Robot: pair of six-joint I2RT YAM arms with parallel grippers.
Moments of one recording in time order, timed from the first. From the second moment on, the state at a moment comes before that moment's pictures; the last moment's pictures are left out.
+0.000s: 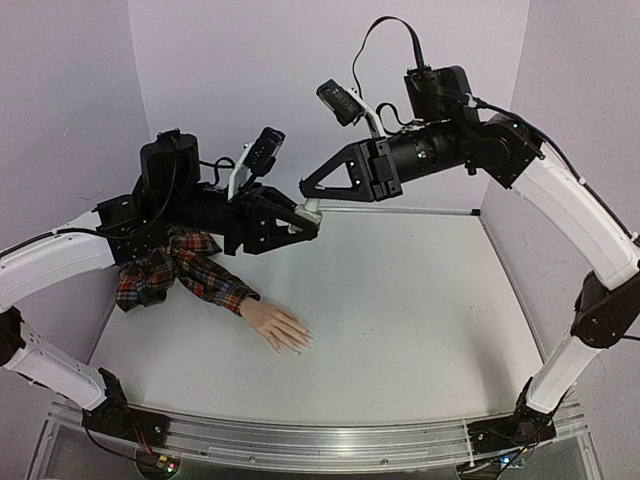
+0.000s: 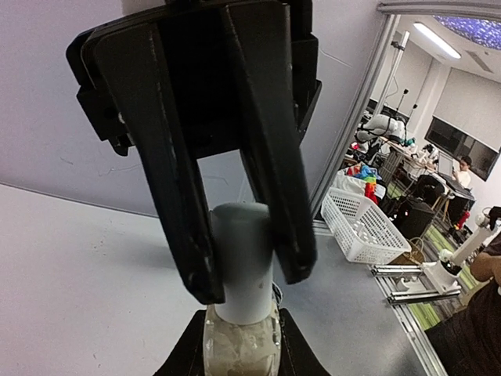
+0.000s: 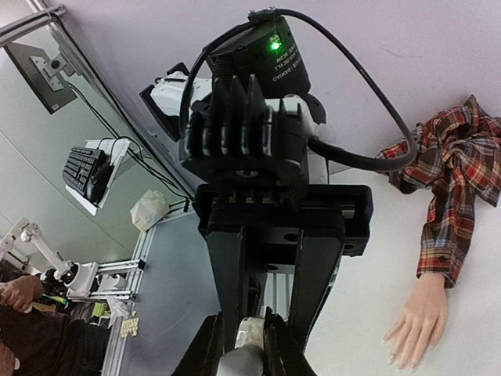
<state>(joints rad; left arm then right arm) -0.91 1.30 1.26 0.02 0.88 -0.24 0.92 1.68 2.07 -0.79 -0.83 0.14</state>
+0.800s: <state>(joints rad) -0.96 1.40 1.29 0.01 -0.01 -0.05 1.02 1.78 2.12 -0.72 0.22 0.53</state>
